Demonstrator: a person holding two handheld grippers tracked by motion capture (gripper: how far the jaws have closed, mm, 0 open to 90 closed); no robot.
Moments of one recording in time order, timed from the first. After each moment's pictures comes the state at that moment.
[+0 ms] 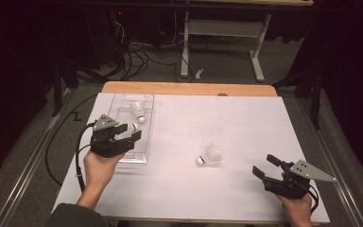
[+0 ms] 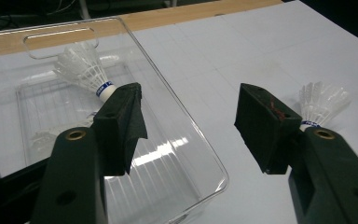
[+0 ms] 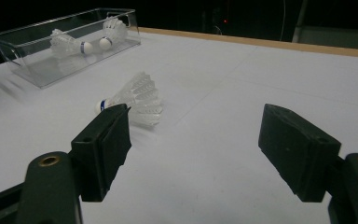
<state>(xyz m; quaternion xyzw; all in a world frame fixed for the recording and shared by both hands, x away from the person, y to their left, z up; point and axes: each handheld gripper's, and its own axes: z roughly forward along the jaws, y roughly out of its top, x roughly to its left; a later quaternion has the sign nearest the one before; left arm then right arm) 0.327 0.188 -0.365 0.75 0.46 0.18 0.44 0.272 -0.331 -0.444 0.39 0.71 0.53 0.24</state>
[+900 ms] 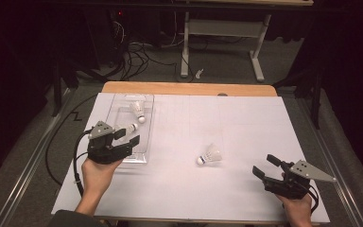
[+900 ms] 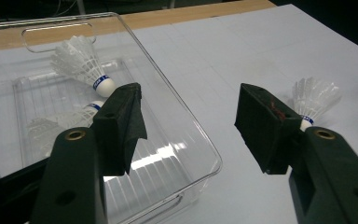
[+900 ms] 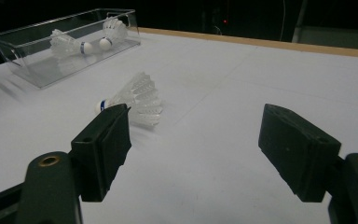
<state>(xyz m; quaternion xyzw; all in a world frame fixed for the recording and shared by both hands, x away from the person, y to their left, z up) 0.312 0.192 -0.373 0.74 0.46 0.18 0.46 0.272 -0.331 -0.444 0.39 0.71 0.53 0.24</state>
